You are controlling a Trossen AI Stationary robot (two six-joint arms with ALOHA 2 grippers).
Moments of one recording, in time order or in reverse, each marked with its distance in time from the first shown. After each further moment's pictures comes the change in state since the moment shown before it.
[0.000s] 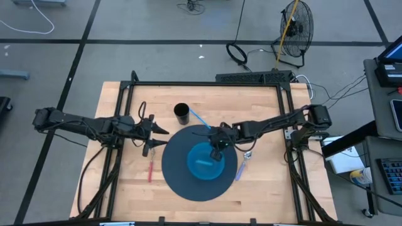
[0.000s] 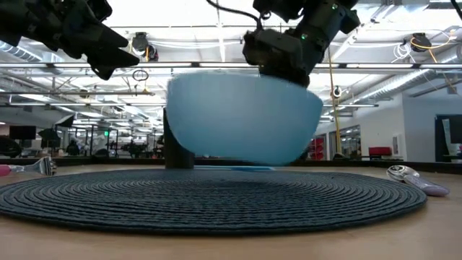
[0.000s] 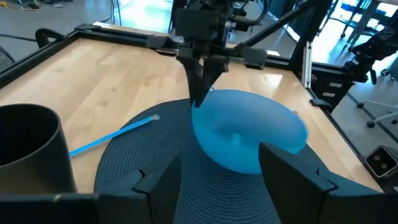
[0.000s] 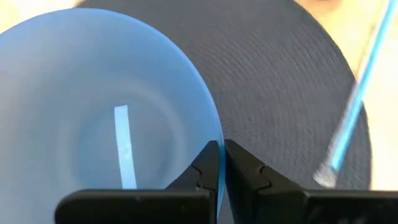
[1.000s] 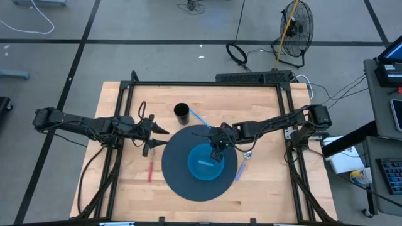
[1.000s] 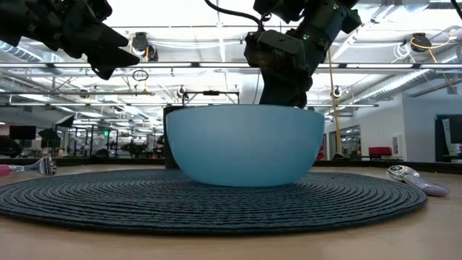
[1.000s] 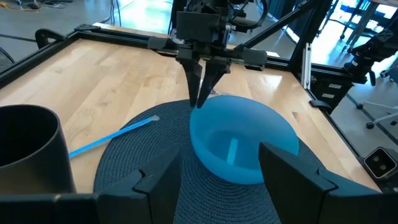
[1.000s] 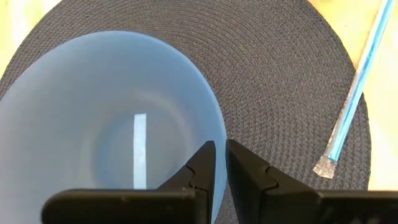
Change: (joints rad) left arm 0.000 0.000 0.000 0.004 0.001 -0.003; right arm 0.001 0.000 0.000 -0.027 -0.001 0.004
